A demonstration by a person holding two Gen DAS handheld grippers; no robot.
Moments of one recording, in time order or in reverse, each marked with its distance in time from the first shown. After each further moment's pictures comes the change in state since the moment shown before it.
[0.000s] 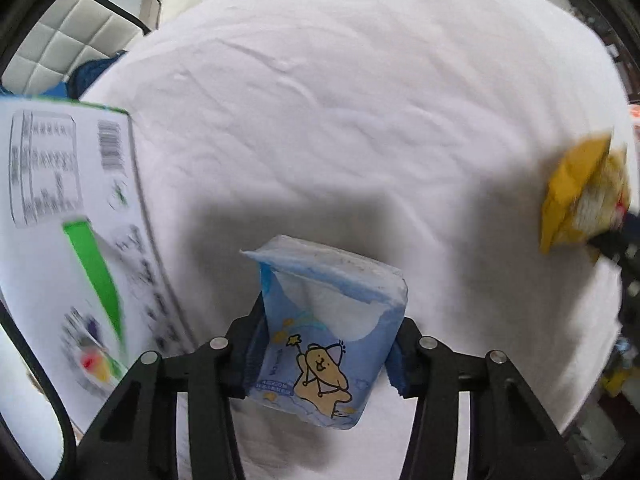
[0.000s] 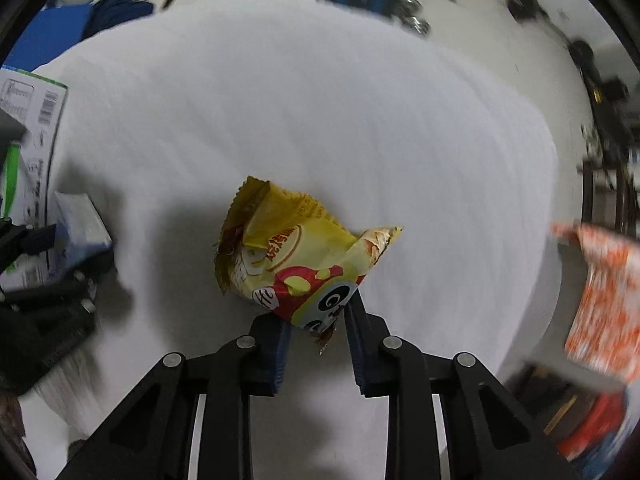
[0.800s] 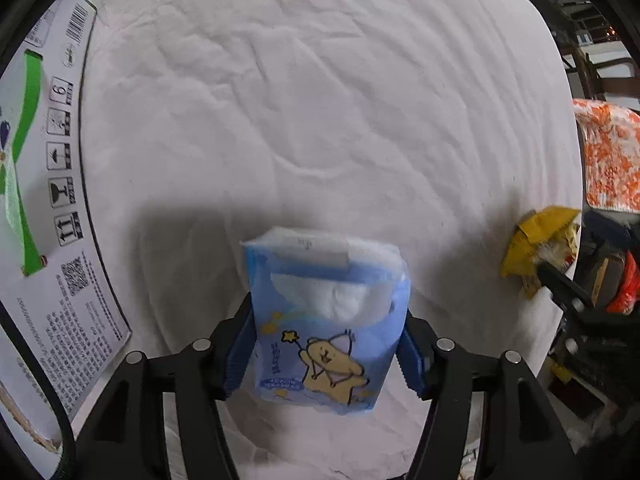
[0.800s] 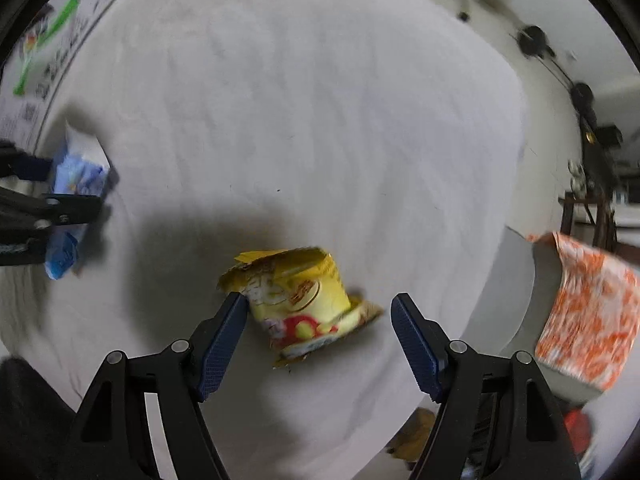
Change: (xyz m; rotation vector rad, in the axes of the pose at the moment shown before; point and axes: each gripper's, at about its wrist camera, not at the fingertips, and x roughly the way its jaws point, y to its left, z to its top) left arm 0.030 0.054 -0.048 -0.008 0.037 -0.239; right arm 0.001 0.015 -0.101 -0.212 -0.031 -0.114
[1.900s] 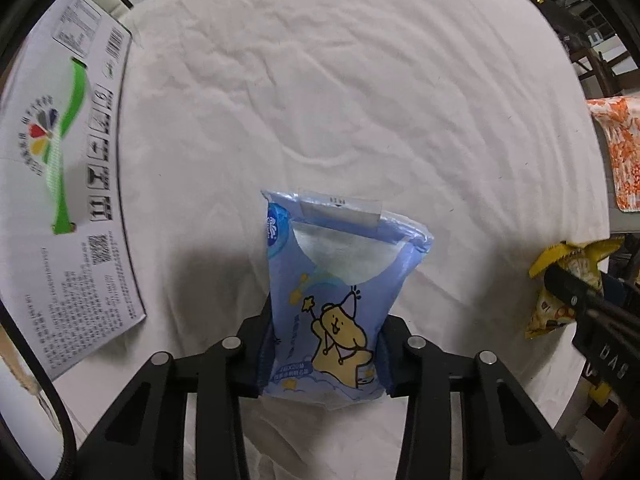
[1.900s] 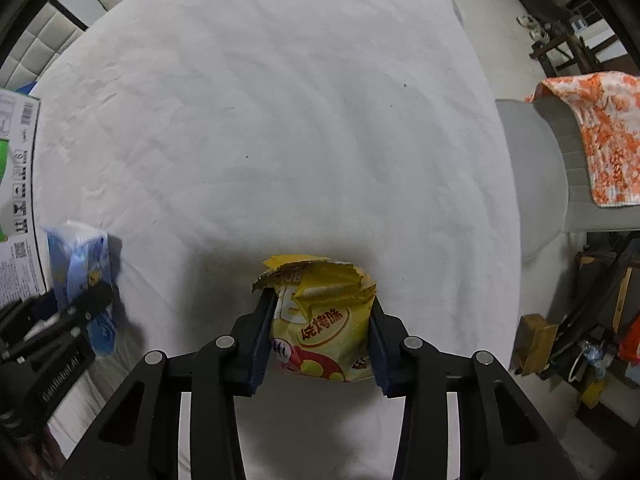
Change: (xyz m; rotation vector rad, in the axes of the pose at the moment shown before) left arm -0.003 -0.113 -0.099 -0.007 -0.165 0.167; right arm 0.014 -0.014 -0.051 0.566 0.001 0.127
